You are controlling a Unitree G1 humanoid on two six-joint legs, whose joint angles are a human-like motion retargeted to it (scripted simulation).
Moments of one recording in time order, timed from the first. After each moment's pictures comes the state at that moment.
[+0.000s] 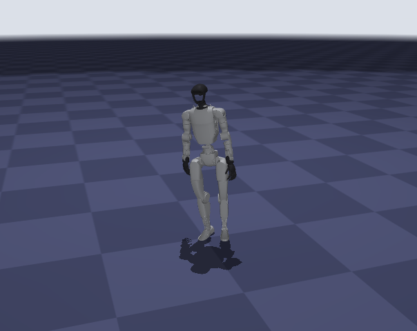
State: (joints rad) left arm 0.07 0.11 0.13 1.23 0.43 -0.25 0.27; right arm 0.01 -0.16 -0.03 1.51 -0.97 0.16 0.11; waist -0.03 0.03 -0.03; left_leg -0.01 -0.03 0.34 0.03 -0.13 0.00; right_leg 0.00 -0.02 -0.26 -0.01 0.03 -0.06
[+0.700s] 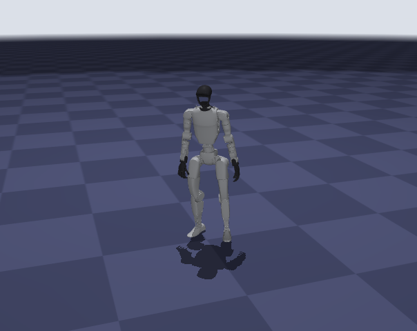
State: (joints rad) left arm -0.20 0.24 0.22 1.56 0.21 0.01 0.01; right arm -0.08 -0.13 0.14 1.28 -0.95 -0.02 -0.09; waist 0.11 -0.07 0.11; left_leg -0.09 0.06 0.33 0.07 -0.09 -0.03; right_leg -0.06 -0.16 -0.38 0.06 0.06 0.04
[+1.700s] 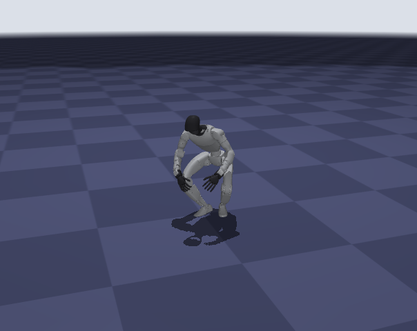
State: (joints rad) left arm -0.78 0.55 -0.27 0.40 0.23 -0.20 0.19; right arm -0.67 -0.63 0.32 0.47 -0.34 -0.41 0.29; waist 0.29 -0.04 0.52; left_leg -1.56 0.68 0.31 1.95 -0.74 0.18; right_leg -1.56 -0.04 -0.25 1.71 -0.49 -0.26
